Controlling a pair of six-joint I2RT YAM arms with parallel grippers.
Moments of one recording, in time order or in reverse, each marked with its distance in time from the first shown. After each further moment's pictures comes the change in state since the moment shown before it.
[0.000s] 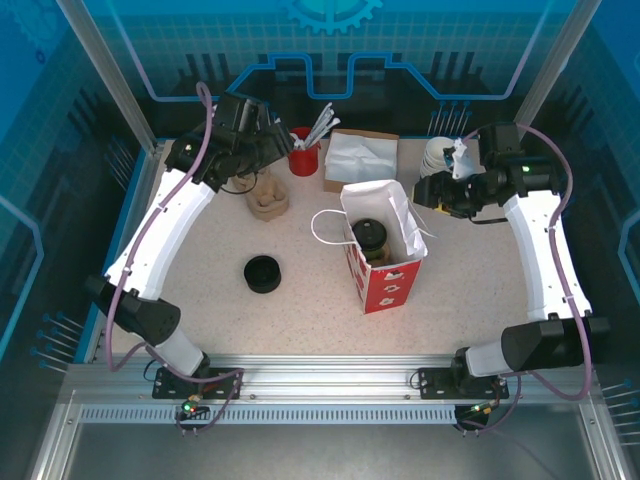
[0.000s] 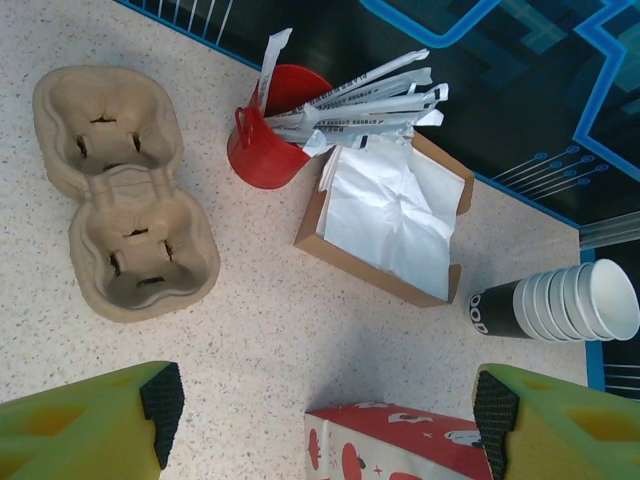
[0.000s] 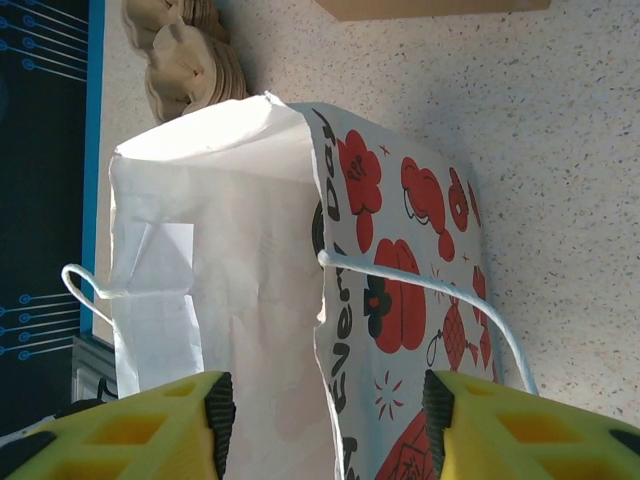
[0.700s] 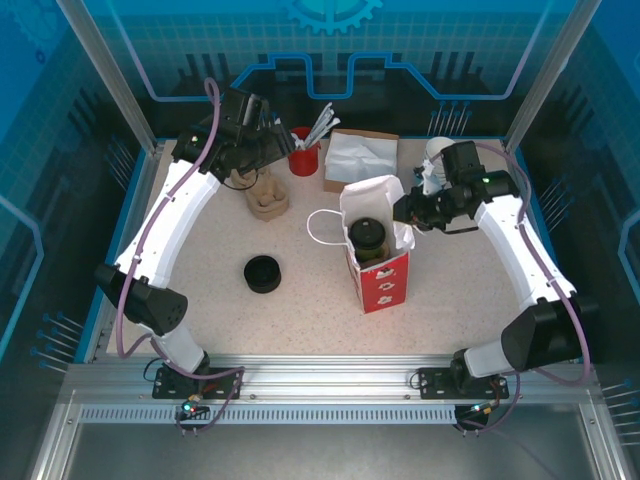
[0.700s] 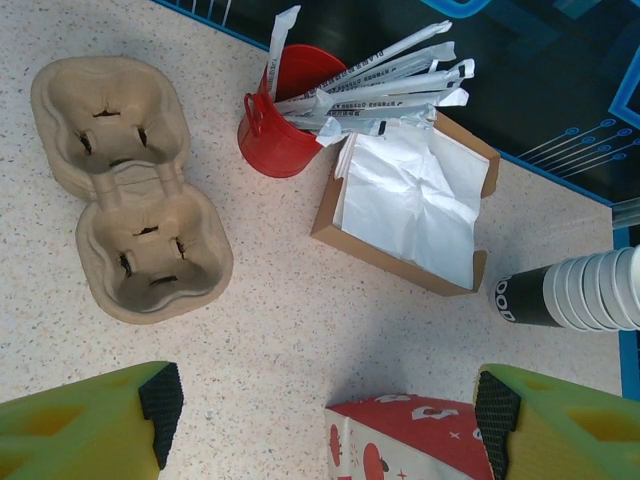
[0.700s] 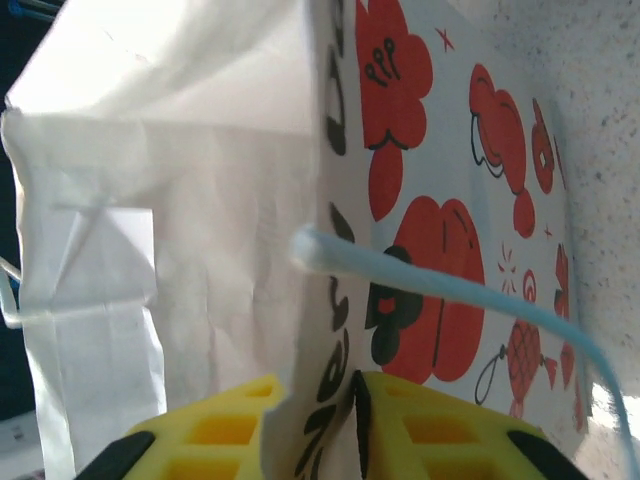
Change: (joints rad) left arm 0.023 0.064 0.050 -0.047 0.032 0.048; right arm 0.130 0.025 -0.237 0.243 -0.040 0.138
